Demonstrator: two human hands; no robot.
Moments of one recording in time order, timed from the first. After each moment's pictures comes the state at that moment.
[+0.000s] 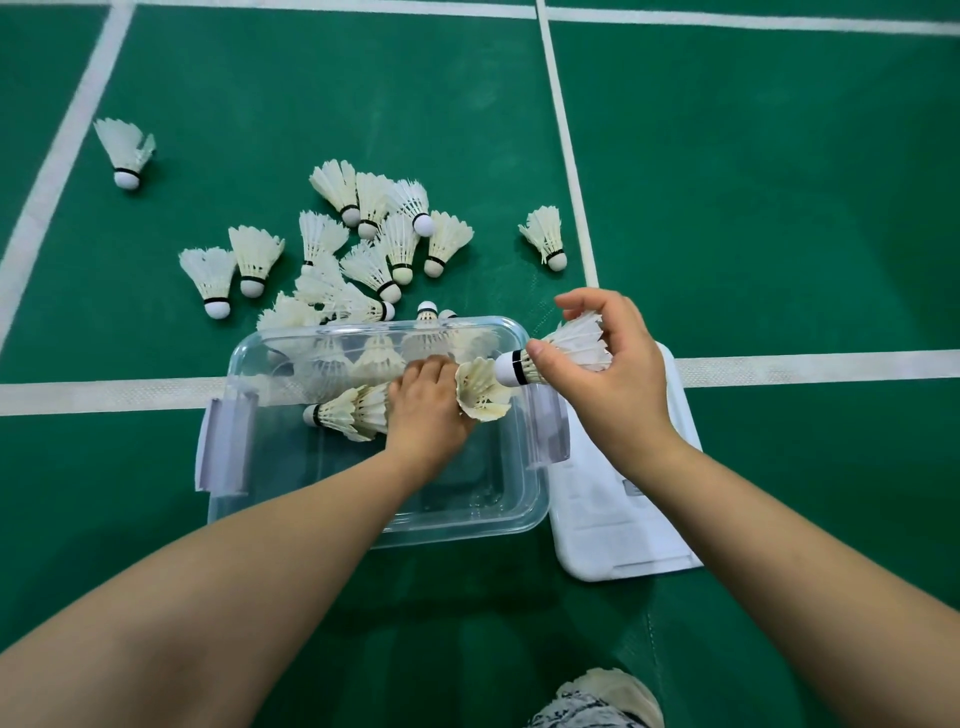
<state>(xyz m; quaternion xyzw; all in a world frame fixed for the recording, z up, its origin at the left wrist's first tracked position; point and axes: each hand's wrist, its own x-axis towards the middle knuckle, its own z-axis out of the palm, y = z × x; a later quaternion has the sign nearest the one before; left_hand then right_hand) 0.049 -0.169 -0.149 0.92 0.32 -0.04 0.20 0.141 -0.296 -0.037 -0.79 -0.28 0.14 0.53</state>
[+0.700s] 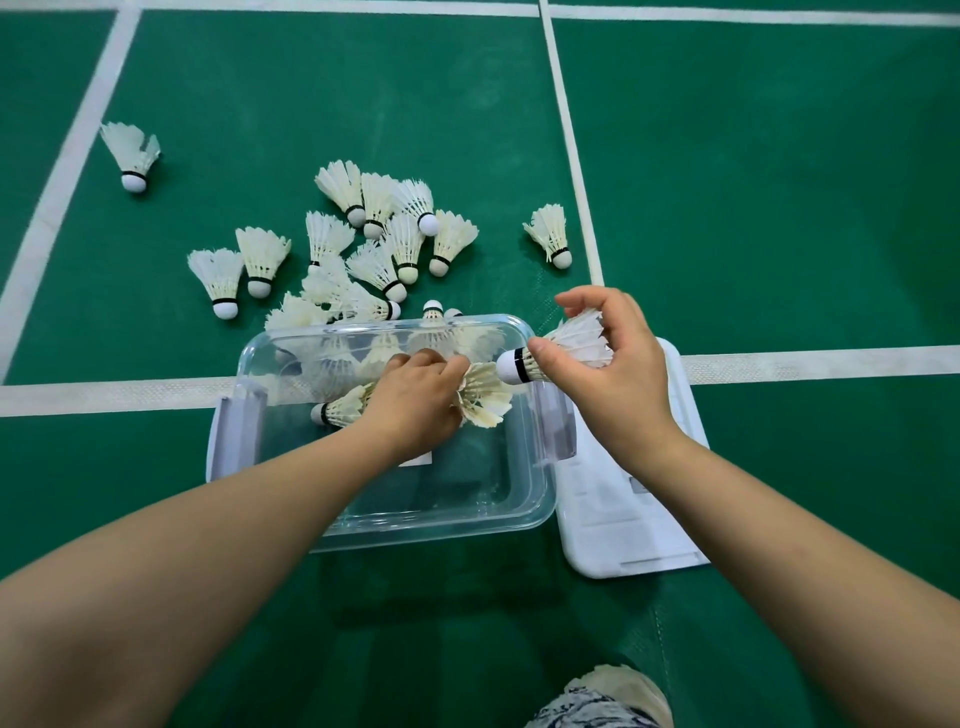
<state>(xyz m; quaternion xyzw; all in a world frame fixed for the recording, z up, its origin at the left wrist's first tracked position) 0.044 -0.141 -0.128 0.97 0.16 -0.12 0.10 0.140 -0.293 -0.040 -0.79 -0.28 0.14 0.53</state>
